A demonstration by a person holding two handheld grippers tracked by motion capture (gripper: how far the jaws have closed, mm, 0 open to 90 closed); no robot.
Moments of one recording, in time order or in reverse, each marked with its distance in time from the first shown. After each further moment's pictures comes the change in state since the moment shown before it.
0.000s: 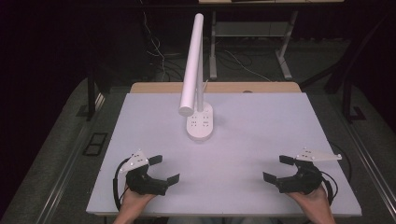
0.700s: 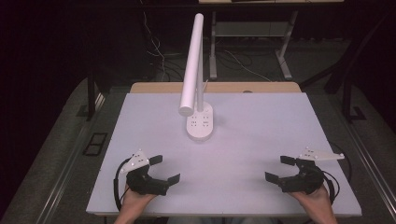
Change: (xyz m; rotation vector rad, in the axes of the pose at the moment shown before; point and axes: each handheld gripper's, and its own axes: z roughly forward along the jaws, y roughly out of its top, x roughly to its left) left arm -0.001 0.000 0.001 0.001 0.008 0.007; right arm -0.007 -0.002 -0.003 -0.006 0.030 0.024
